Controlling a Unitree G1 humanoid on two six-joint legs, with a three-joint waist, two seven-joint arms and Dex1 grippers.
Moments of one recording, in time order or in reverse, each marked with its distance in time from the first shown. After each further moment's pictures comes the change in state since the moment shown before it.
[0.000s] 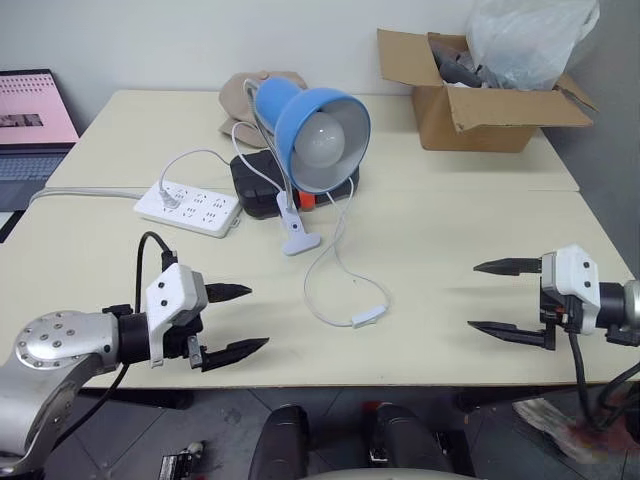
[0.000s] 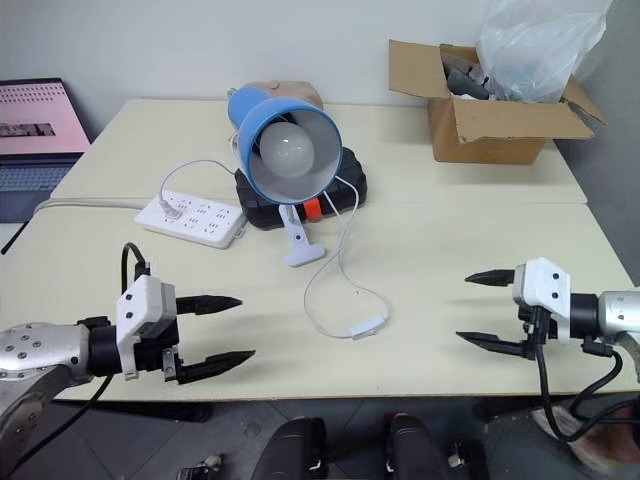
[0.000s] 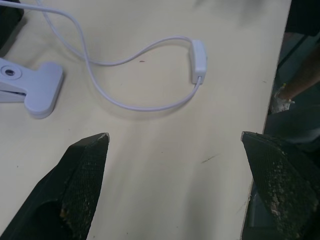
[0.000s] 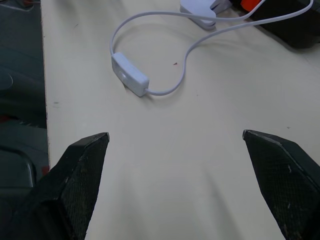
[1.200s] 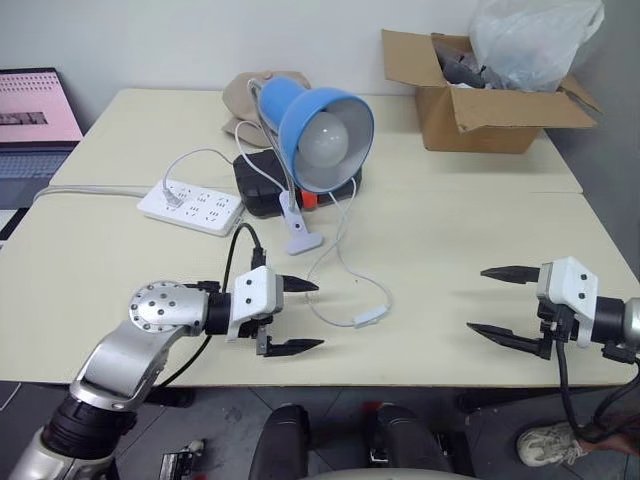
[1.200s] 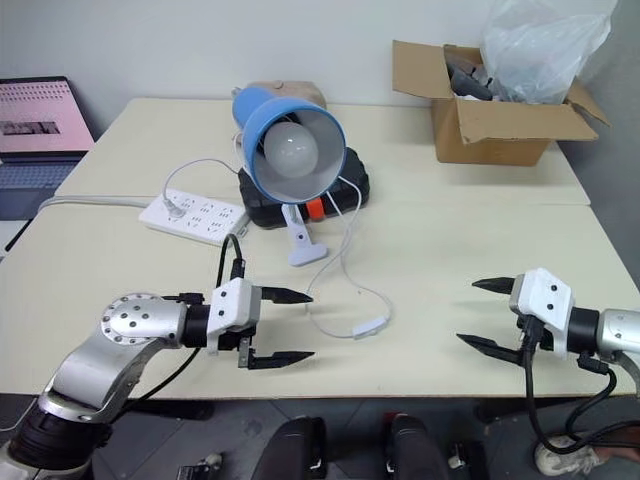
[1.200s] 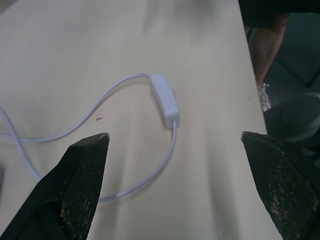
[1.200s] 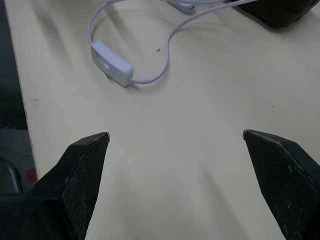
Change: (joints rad) left arm -0.370 -0.191 -0.445 0.189 0.259 -0.202 -0.065; right arm 0.146 0.033 -0.121 -0.179 -0.015 0.145 -0.140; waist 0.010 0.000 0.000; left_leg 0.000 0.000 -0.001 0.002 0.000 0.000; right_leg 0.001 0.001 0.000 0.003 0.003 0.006
